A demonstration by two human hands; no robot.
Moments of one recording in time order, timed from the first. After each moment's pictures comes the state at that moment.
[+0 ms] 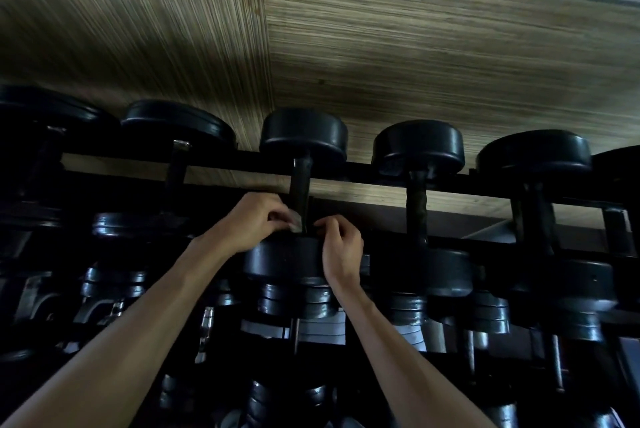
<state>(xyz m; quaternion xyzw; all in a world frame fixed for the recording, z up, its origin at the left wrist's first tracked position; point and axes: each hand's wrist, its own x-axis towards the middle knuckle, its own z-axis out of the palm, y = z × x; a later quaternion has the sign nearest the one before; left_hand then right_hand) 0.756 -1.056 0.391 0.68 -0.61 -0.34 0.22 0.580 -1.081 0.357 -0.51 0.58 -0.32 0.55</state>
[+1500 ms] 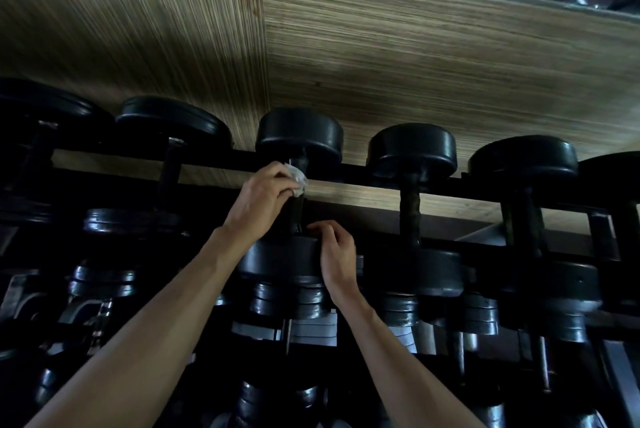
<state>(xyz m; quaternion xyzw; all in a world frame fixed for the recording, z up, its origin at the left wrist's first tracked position) 0.737 -1.080 0.383 0.66 -0.63 -0.14 0.39 0.573 -1.079 0.354 -0.49 0.57 -0.29 0.60</state>
